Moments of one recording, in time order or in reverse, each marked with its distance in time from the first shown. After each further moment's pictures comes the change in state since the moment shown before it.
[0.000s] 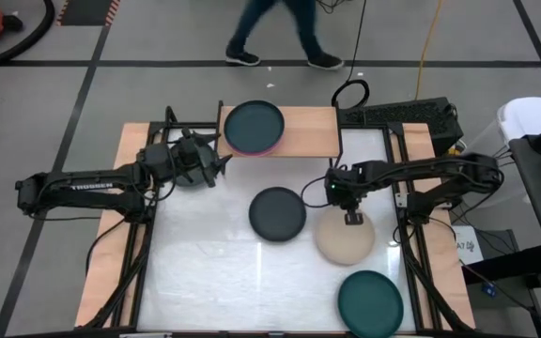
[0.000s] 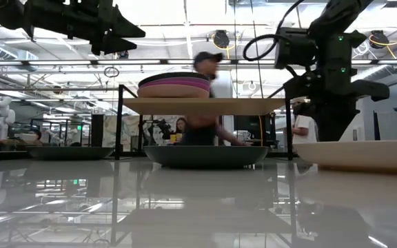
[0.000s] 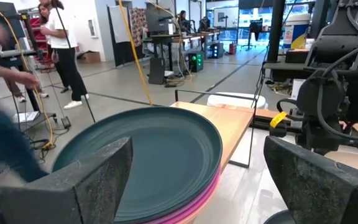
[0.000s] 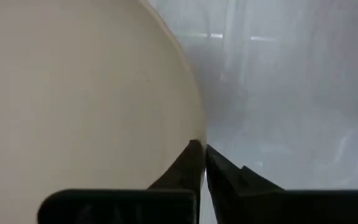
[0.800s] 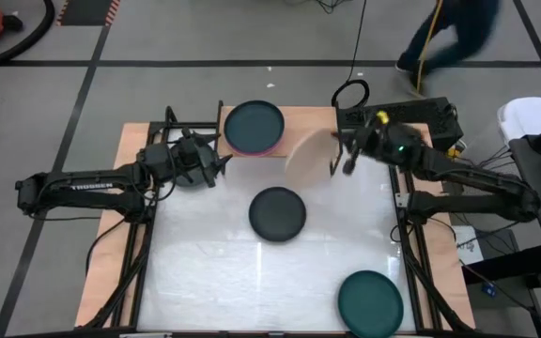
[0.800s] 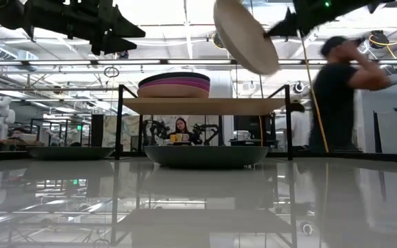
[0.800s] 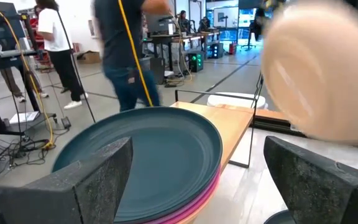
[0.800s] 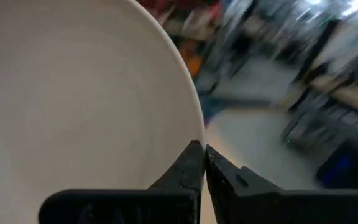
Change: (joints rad) left arm 0.000 0.000 0.000 0.000 0.000 0.000; right arm -0.195 -0.542 0.000 0.712 0.211 -0.011
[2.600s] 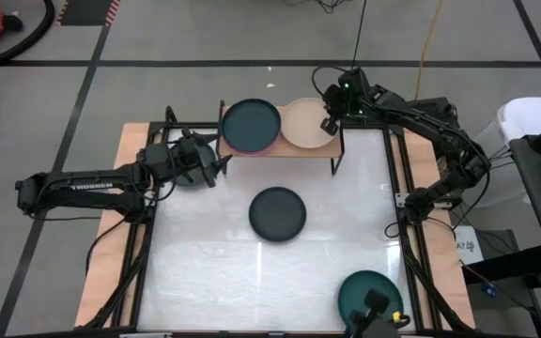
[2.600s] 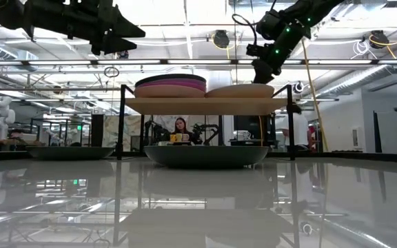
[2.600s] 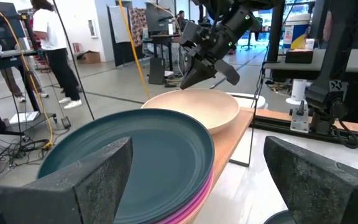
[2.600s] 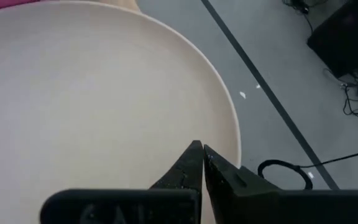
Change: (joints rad) left arm 0.000 0.000 0.000 0.000 0.000 0.000; right arm -0.427 0.658 0.533 -0.459 -0.140 -0.124
